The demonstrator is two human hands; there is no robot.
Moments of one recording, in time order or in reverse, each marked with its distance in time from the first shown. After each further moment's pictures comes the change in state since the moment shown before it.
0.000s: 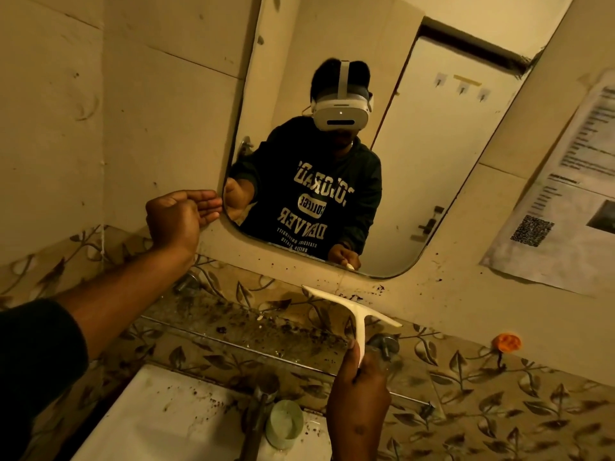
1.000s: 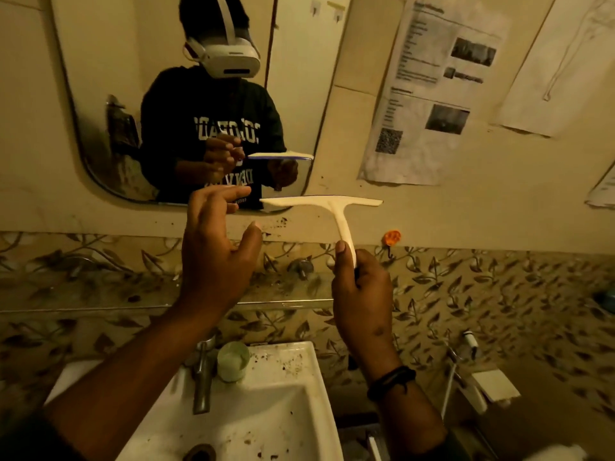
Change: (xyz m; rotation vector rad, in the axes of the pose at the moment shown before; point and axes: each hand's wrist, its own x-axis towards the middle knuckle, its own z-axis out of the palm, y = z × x) left_hand -0.211 0.008 0.070 0.451 -0.489 0.625; right_hand 0.011 -0.030 -0.146 0.256 0.002 -0.220
